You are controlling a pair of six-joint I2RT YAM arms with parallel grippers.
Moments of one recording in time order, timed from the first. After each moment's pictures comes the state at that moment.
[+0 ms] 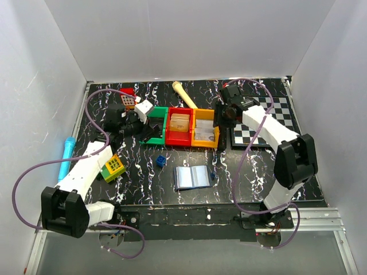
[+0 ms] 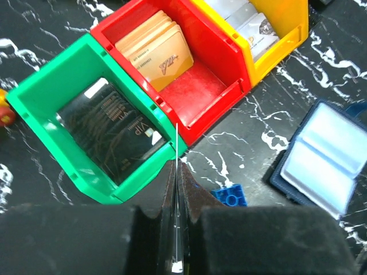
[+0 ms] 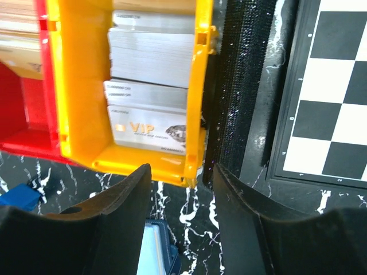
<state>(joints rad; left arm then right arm) -0.24 1.20 0.90 -0.27 0.52 0.25 0.45 1.73 1.41 -0.69 0.04 0.44</state>
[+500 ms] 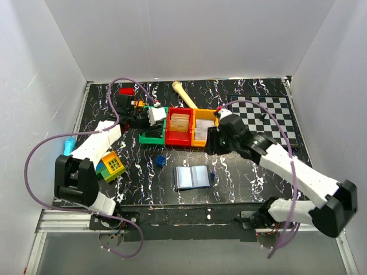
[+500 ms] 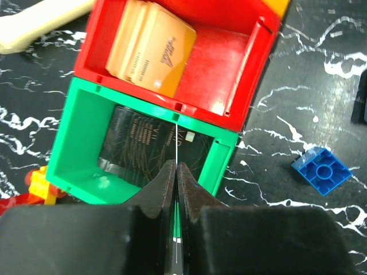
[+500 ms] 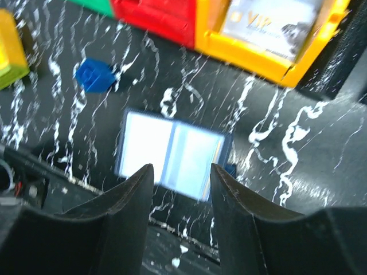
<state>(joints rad) -0.24 1.49 1.13 -0.45 0.61 0.95 0.74 1.24 1.07 -0.63 0.03 0.51</state>
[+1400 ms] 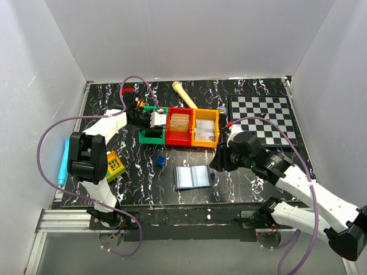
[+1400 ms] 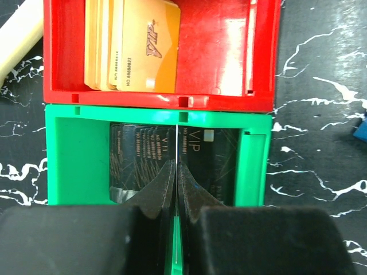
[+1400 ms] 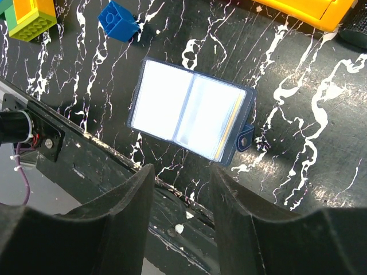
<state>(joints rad) -0.20 1.77 1.27 -0.58 0.70 1.39 0.79 0.89 0.81 -0.61 -0.10 0.54</state>
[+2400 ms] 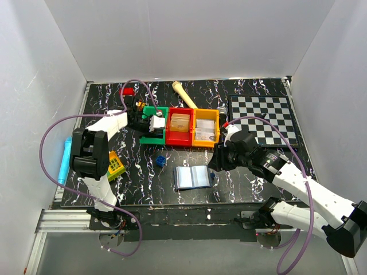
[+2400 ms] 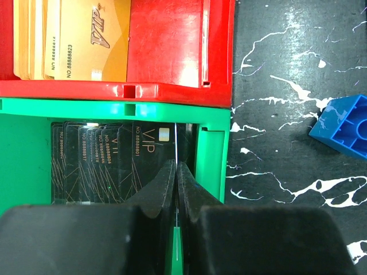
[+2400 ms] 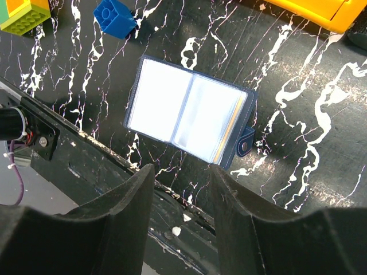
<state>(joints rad) -0.19 1.83 1.27 -0.67 0.76 1.39 0.79 0.94 0.80 -0.59 -0.11 0.52</state>
